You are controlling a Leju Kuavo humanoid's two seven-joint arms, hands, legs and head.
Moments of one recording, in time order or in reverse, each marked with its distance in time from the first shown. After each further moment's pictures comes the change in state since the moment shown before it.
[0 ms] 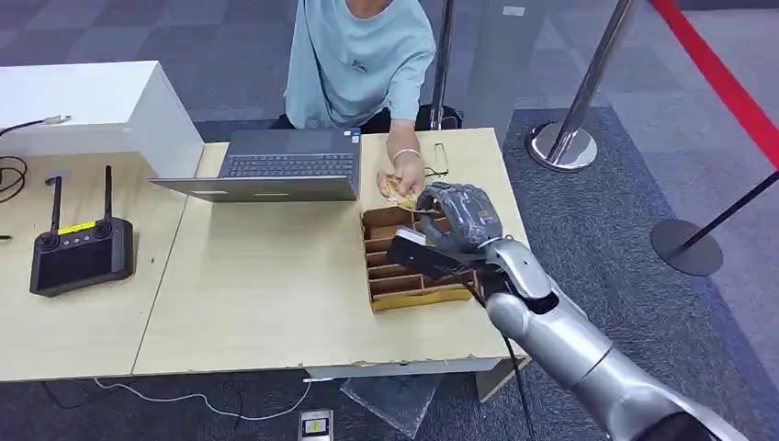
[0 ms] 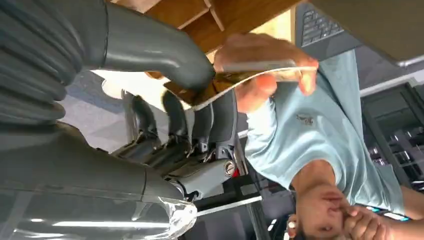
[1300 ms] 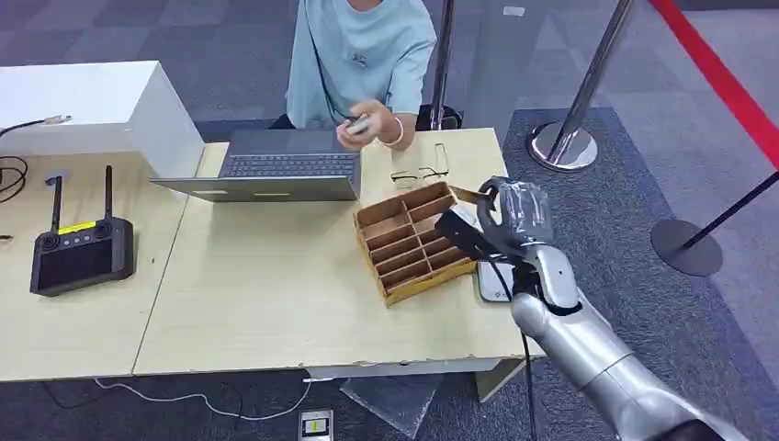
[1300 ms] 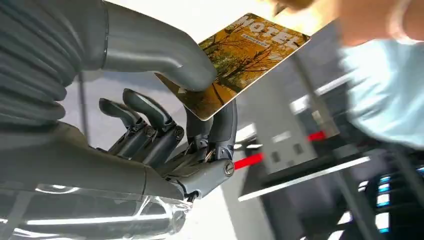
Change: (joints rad) left arm 0.002 -0.001 -0.001 0.000 0.015 0.008 0.005; right arm 0.056 -0.044 -0.128 0.127 0.064 -0.255 0.117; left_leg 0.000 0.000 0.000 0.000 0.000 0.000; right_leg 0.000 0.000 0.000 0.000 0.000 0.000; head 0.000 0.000
